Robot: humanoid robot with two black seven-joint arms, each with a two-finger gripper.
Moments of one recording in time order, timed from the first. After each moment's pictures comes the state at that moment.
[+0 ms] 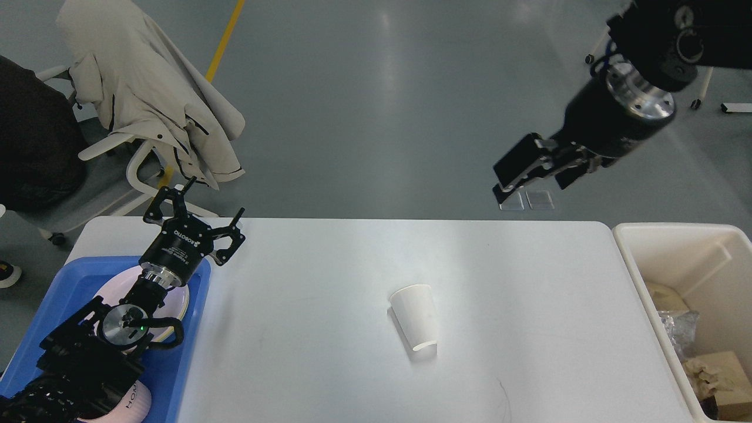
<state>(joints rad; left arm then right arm) -0.58 0.19 -1.05 -0.39 -0.04 -0.78 -0.10 2.42 -0.30 -1.16 1.39 -0.51 0.90 0.40</state>
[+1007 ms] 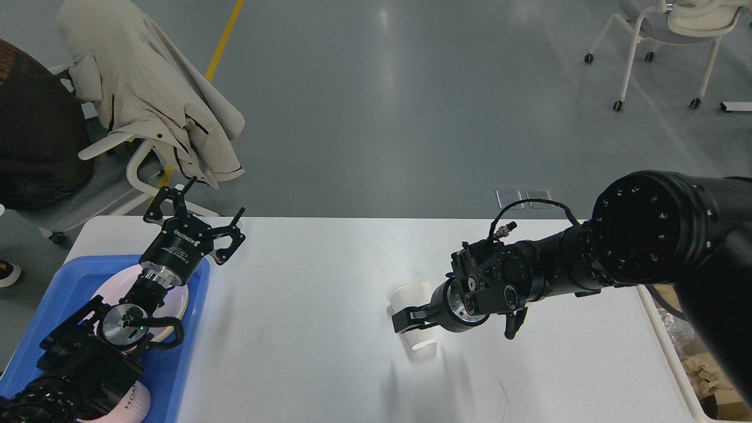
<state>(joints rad) -0.58 0.18 -1.05 -0.39 -0.04 -0.78 -0.10 1.50 0.16 -1.11 1.11 -0.14 0.10 0.01</state>
